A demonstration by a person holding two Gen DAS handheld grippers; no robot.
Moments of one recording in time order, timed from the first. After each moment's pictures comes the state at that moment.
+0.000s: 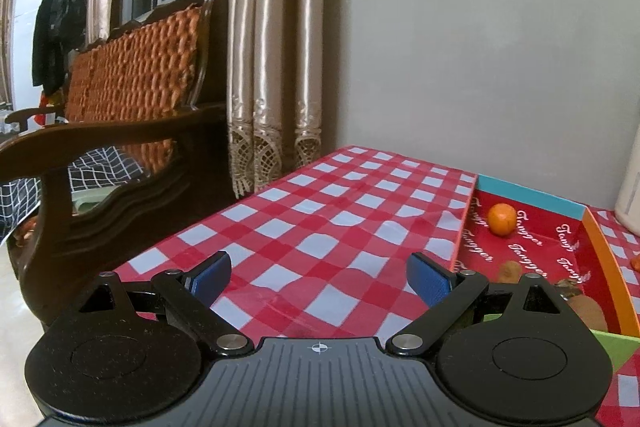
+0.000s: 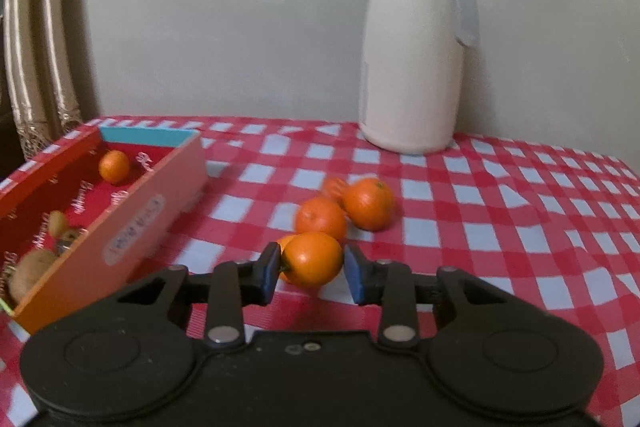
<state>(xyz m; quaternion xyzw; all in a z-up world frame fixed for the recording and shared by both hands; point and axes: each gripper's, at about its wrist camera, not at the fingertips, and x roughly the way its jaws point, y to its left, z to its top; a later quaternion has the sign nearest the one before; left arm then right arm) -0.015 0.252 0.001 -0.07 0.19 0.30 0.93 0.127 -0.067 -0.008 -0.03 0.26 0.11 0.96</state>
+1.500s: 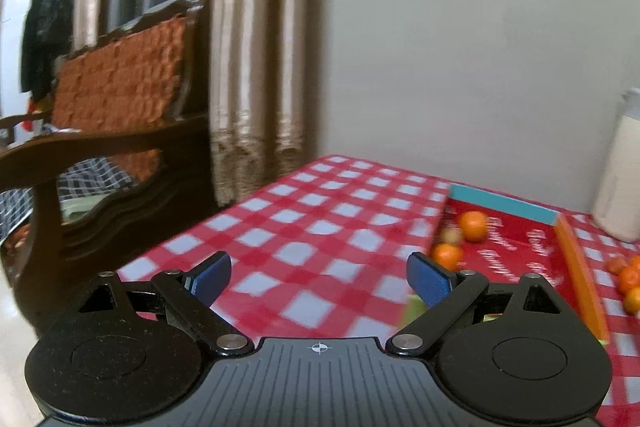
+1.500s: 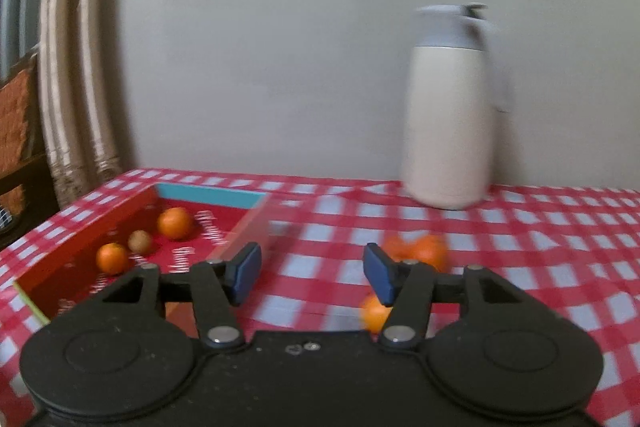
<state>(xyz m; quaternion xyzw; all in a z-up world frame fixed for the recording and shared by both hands) -0.016 0.226 0.014 -0.06 0.19 0.26 0.94 0.099 -0.061 0.015 0.01 0.19 0.12 0.98</state>
